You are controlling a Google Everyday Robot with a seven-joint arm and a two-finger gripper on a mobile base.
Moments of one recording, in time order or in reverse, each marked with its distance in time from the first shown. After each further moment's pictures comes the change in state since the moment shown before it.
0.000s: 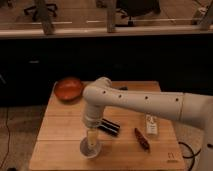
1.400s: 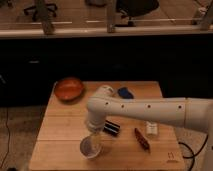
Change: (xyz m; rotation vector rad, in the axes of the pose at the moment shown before) arm 0.021 -0.009 0.027 0.095 0.029 -0.075
